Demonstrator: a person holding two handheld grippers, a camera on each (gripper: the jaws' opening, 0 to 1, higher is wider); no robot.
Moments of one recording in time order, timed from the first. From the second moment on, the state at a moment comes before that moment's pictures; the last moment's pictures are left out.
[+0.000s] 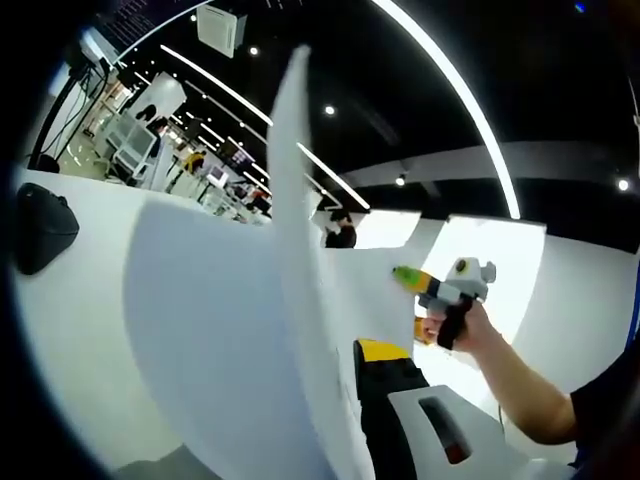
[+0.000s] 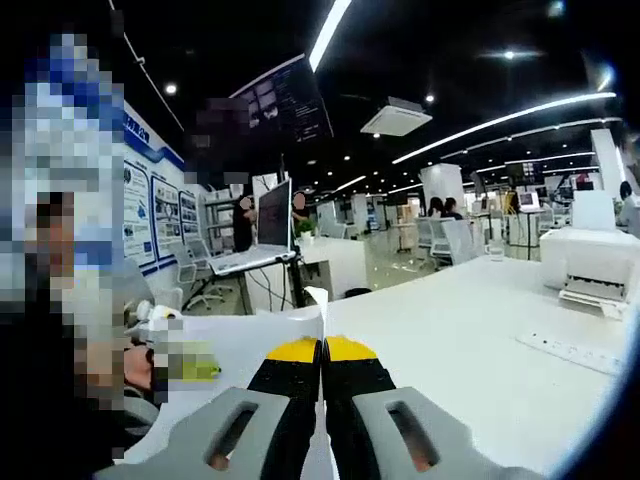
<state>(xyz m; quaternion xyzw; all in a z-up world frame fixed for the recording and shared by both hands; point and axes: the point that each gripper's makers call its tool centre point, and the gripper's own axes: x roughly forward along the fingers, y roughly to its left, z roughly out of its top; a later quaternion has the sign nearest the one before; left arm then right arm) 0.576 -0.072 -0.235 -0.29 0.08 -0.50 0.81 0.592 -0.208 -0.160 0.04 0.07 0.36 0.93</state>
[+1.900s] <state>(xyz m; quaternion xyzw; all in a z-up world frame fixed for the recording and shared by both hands) 0.571 -0.077 -0.235 -0.27 0.08 -0.51 0.81 0.587 -0.098 -0.172 -0.03 0.10 0.48 0.87</state>
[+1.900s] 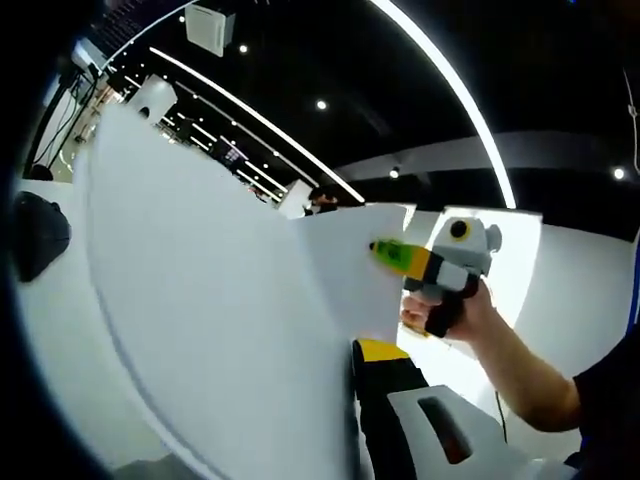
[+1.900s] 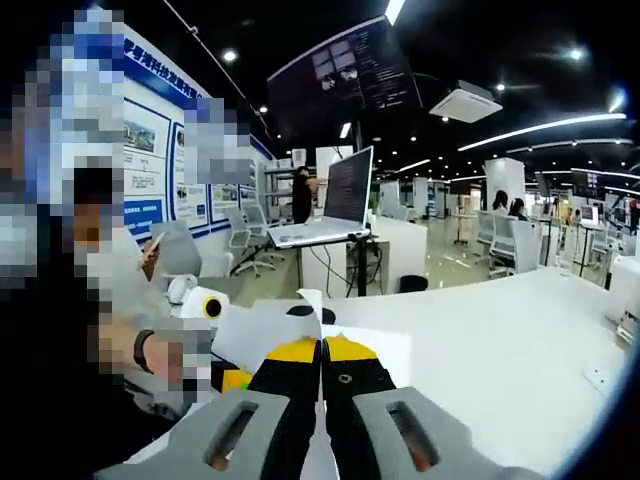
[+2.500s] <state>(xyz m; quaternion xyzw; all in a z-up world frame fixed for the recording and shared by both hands) 0.573 -0.074 -0.233 -0.27 0.07 -0.50 0.82 0.584 -0.094 -0.169 -0.03 0.09 0.47 0.88</state>
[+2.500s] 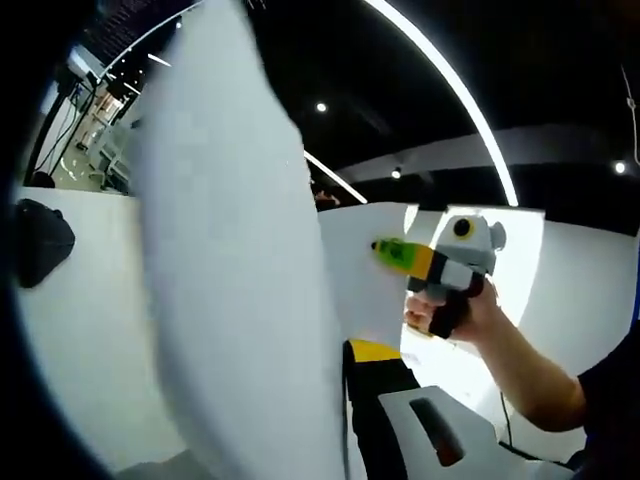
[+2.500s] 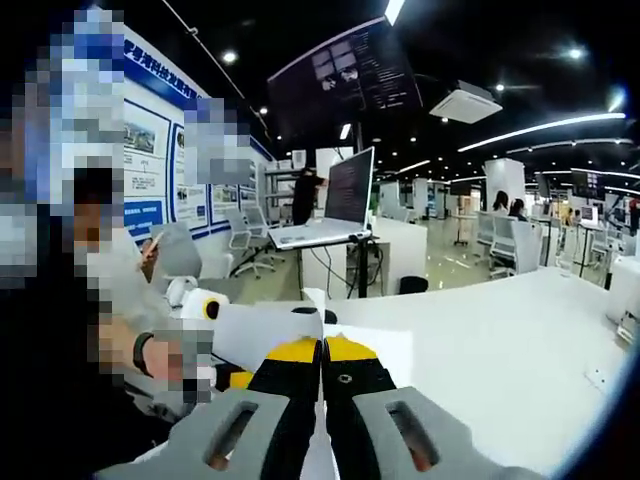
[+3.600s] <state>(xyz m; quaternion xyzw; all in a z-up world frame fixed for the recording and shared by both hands) 0.574 -0.075 -0.234 -0.26 0.07 -0.50 0.82 0.606 -0.150 -0.156 0.09 0.08 0.35 0.93</state>
